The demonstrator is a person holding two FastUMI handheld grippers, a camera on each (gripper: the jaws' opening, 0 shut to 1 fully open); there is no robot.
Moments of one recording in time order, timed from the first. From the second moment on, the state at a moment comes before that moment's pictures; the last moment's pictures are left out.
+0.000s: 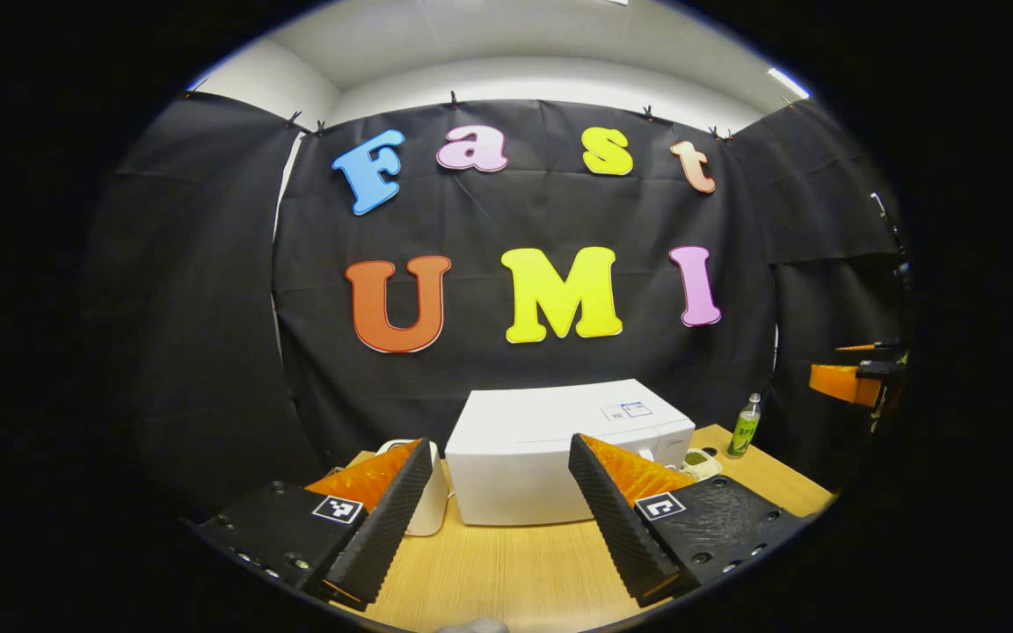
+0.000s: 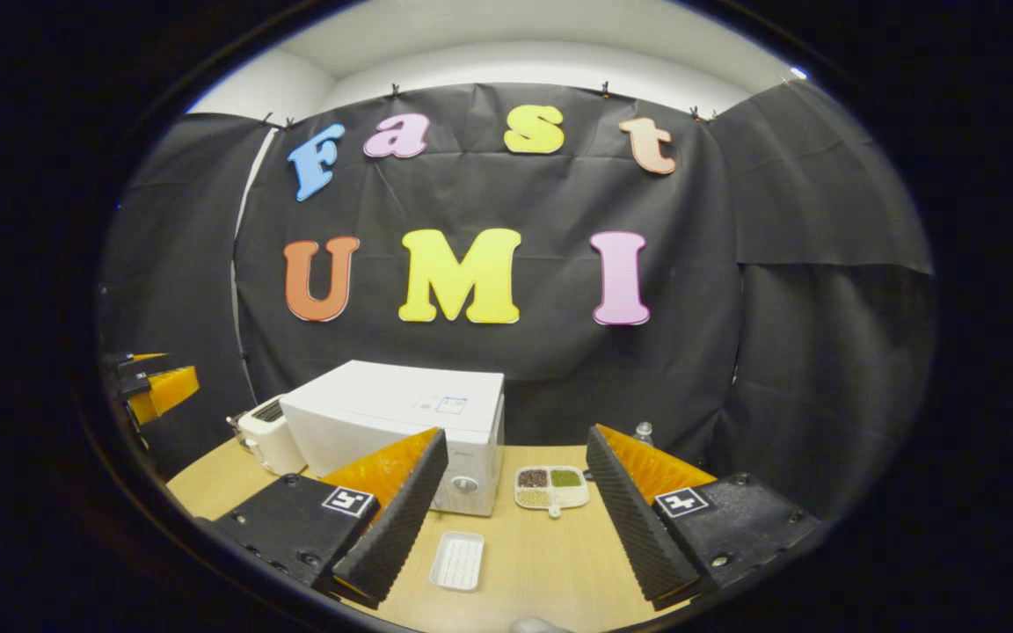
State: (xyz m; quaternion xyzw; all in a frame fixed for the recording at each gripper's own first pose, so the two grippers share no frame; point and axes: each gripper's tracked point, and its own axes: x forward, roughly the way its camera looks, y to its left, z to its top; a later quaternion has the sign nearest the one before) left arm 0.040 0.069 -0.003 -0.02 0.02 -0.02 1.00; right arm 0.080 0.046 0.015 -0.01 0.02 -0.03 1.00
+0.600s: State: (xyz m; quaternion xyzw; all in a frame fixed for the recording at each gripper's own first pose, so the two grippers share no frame) left arm 0.039 0.068 -0.002 -0.03 0.01 -0.02 1.00; right arm 0.083 0.043 0.015 -0.01 0.02 -0.03 1.00
